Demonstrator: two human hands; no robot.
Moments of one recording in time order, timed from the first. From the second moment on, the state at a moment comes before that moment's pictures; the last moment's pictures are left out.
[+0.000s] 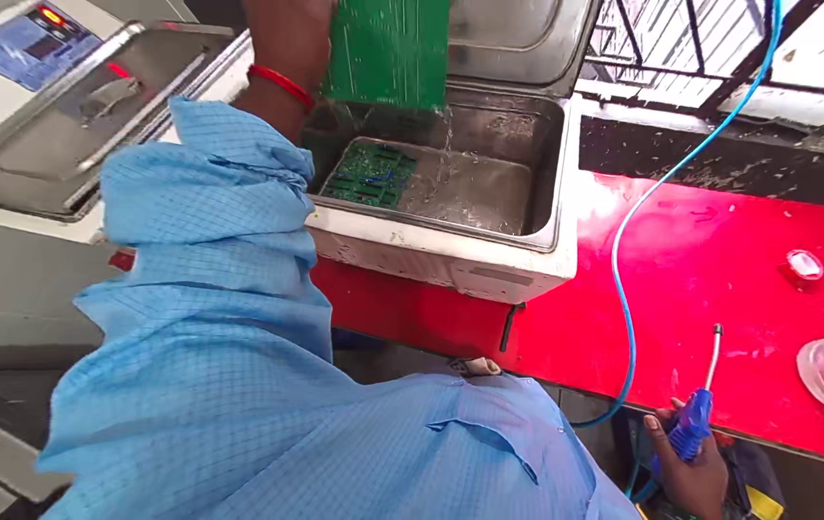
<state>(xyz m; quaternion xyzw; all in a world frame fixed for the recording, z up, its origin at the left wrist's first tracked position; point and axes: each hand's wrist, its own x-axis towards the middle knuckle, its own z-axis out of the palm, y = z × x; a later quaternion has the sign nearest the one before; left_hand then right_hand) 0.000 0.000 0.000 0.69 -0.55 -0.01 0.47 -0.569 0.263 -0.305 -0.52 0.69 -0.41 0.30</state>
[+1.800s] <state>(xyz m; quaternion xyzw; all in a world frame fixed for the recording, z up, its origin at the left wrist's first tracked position) -0.345 0.063 -0.137 0.66 -0.47 -0.28 0.51 -0.848 0.341 -0.175 -0.56 0.60 -0.50 0.27</state>
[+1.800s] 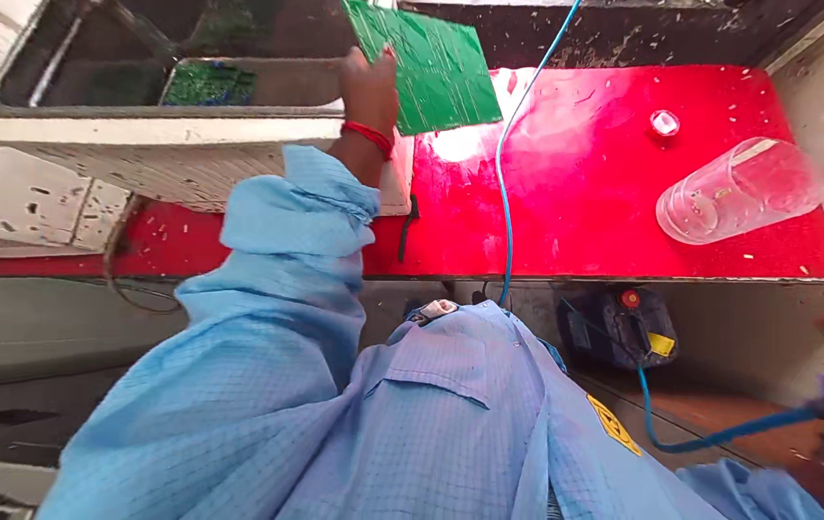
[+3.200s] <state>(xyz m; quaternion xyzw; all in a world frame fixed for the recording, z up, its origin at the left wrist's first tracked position) -0.415 0.144 -0.376 0.60 -0.06 -0.59 0.55 -0.659 0.251 -0.295 -0.58 0.59 -0.05 0.56</state>
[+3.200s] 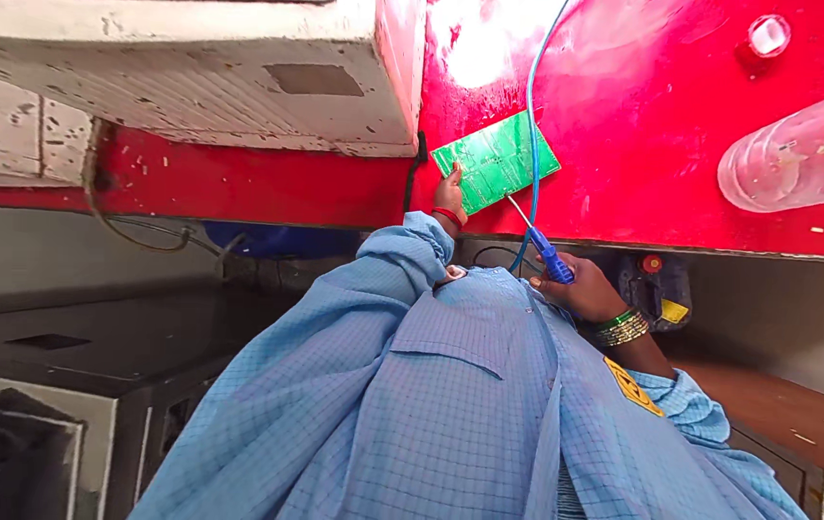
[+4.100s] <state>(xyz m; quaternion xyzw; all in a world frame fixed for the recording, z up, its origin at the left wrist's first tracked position) -0.409 0.163 -0.397 0.55 0.02 -0.59 0.59 -0.602 0.209 -0.280 -0.63 0.55 0.05 0.54</state>
